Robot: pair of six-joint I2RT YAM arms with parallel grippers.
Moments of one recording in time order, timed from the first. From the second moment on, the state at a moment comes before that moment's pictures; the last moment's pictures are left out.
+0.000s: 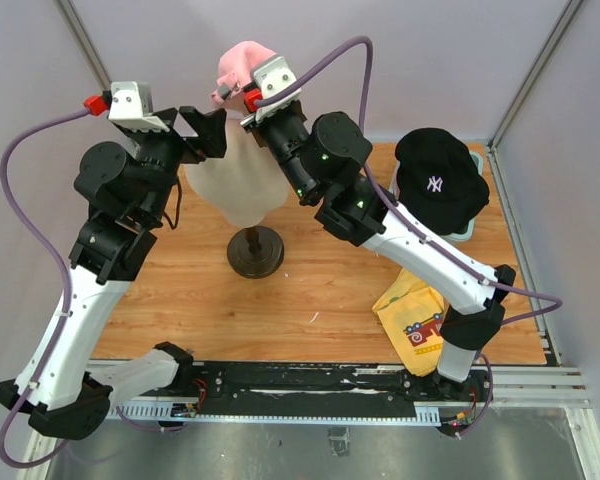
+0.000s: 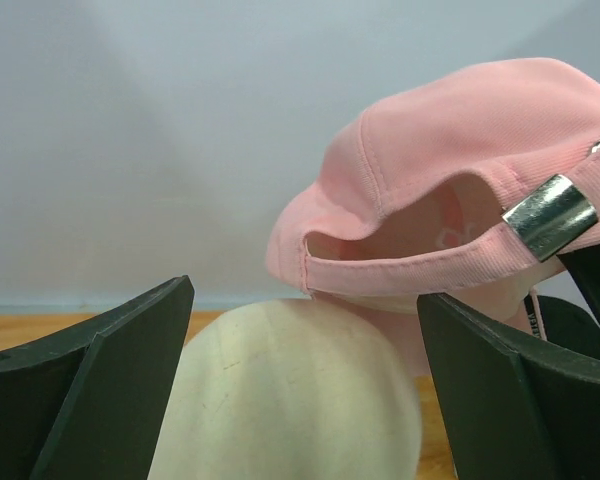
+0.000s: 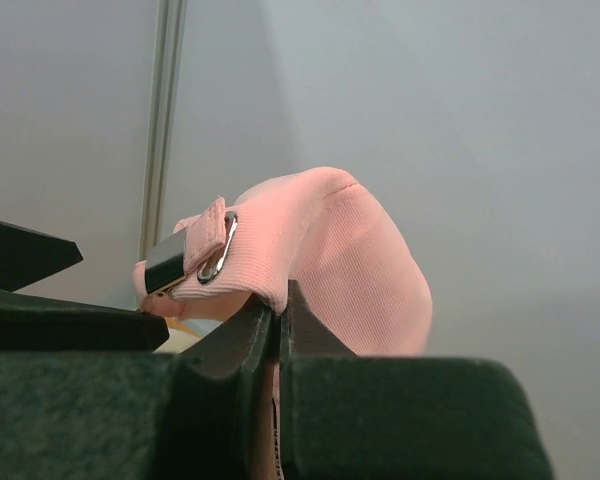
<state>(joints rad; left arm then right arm) -0.48 1.07 1.54 -0.24 -0.30 -0.17 1.10 1.78 2.17 0.04 0.46 -0.46</state>
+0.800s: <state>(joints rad) -0.48 1.02 1.37 -0.01 -0.18 -0.14 1.15 1.77 2.10 0.06 0.46 -0.50</state>
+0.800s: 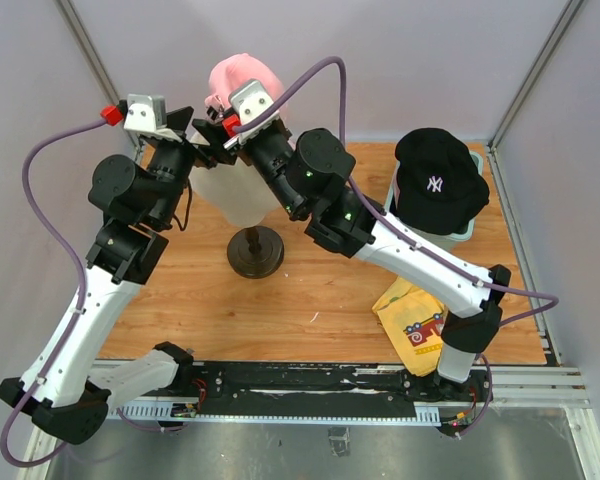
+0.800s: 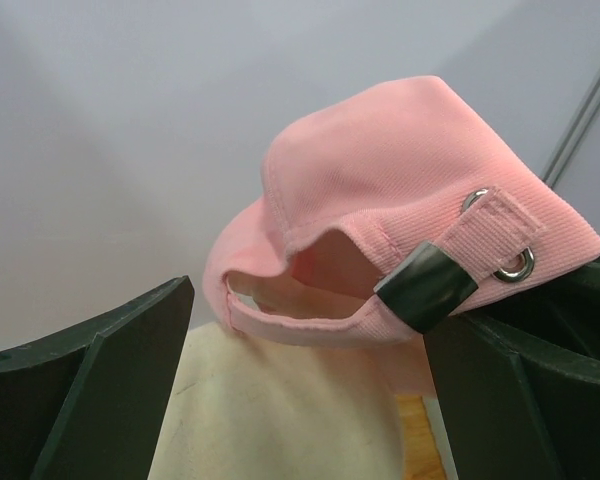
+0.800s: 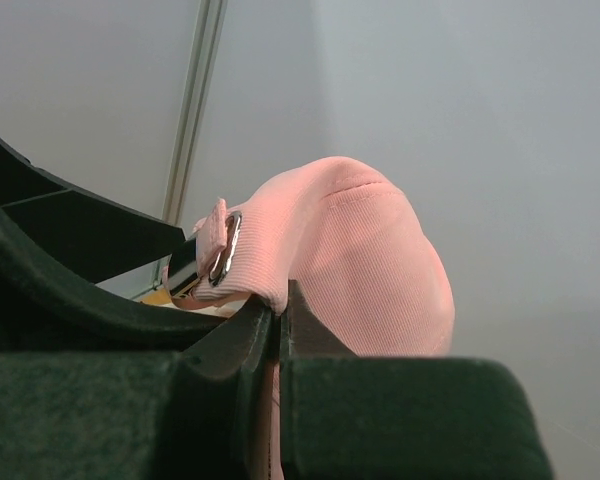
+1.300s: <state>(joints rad) -0.48 0.95 1.24 0.15 -0.23 -0.04 1.18 1.71 2.00 0.09 0.45 -0.53</state>
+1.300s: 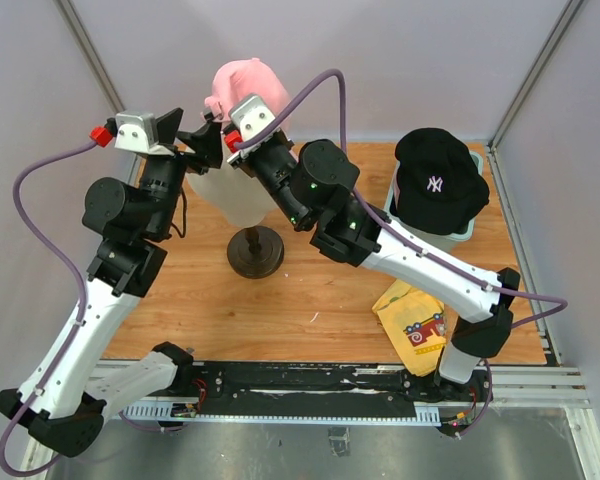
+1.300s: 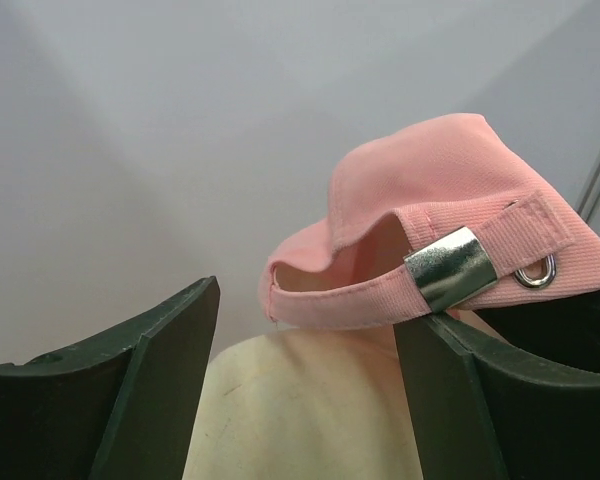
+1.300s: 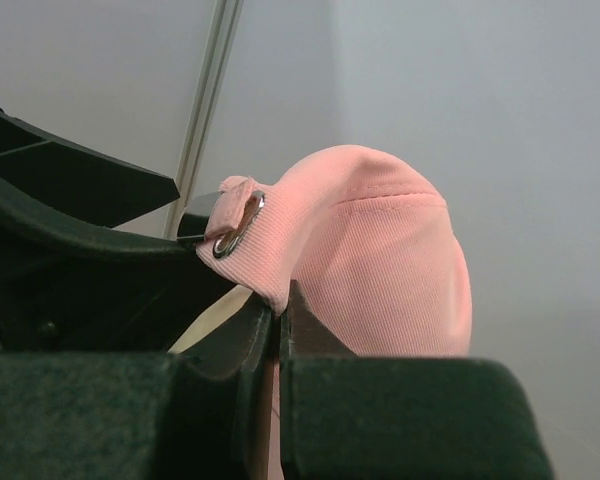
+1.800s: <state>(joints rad) -0.48 0.96 1.20 0.29 -0.17 0.04 1.18 1.68 1.94 0.10 0.44 -0.53</state>
